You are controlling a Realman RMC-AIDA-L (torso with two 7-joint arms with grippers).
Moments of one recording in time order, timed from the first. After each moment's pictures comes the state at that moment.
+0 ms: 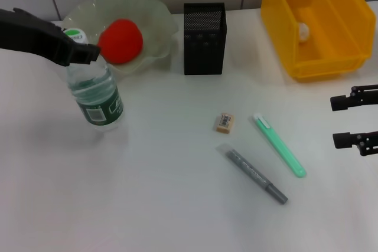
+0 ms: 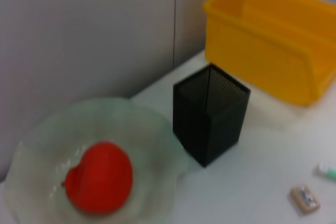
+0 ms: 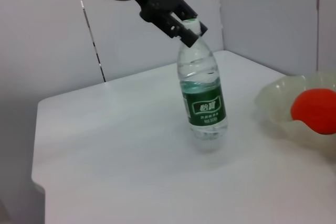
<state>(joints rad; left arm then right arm) -0.53 -2.07 1.22 1.84 2.47 1.67 -2.65 0.46 1.93 -0.48 -0.93 -2.18 -2.01 1.40</state>
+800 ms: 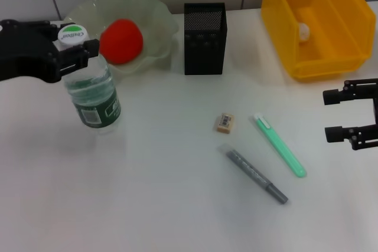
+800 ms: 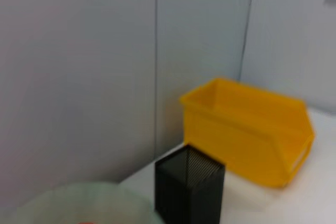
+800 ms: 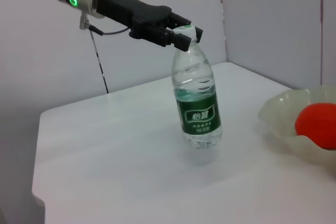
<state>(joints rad) -0.11 -2.07 1.27 1.76 1.93 1.26 -2.16 0.47 1.95 -0.48 -0.93 -2.16 -2.01 1.41</state>
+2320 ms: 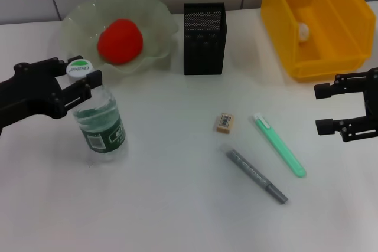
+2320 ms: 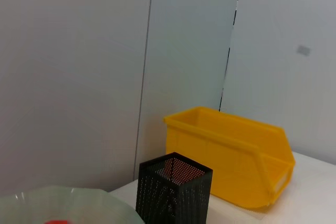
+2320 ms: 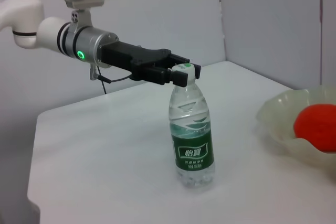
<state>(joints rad) -0.12 -2.07 1.25 1.23 1.54 1.21 -1.61 0.50 1.95 -0.50 -0.92 -2.17 -1.98 1.44</state>
